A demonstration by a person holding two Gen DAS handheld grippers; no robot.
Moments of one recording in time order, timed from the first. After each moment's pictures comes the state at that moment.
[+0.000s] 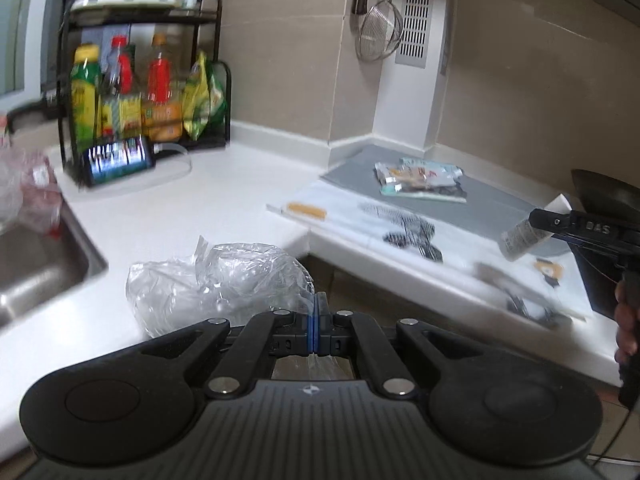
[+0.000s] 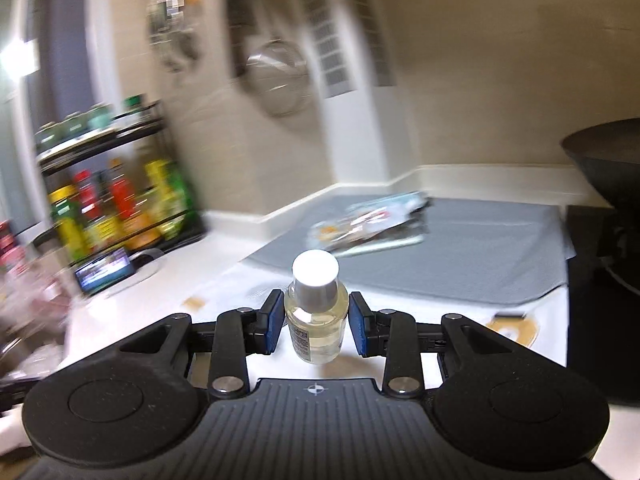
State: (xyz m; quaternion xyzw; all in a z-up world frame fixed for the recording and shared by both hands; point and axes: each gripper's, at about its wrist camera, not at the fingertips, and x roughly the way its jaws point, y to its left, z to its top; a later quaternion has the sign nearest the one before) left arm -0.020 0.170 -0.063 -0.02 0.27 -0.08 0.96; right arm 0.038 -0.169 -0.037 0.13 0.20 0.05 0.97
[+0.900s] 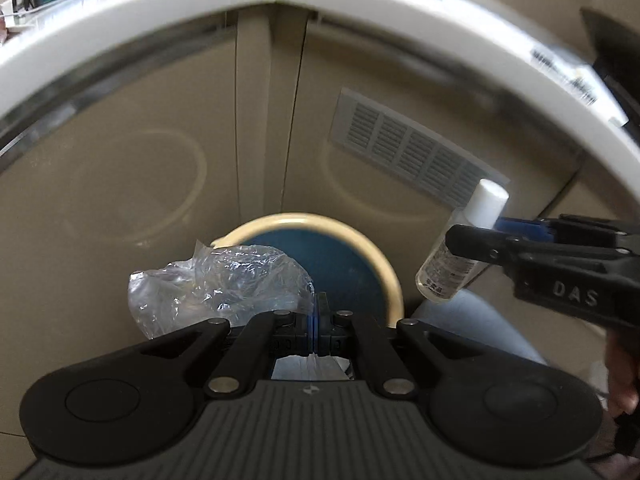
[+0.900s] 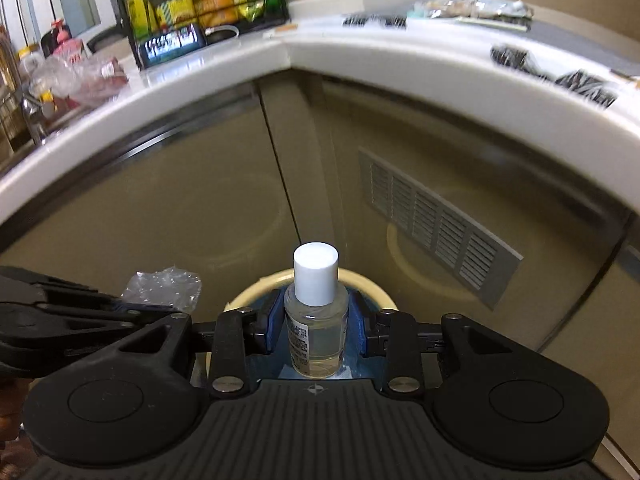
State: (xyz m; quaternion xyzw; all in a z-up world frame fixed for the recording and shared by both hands) left arm -0.042 0.152 -0.249 0.01 0.46 -0.11 0.88; right arm -0.028 -0.076 -0.186 0.04 0.40 0.15 0.90
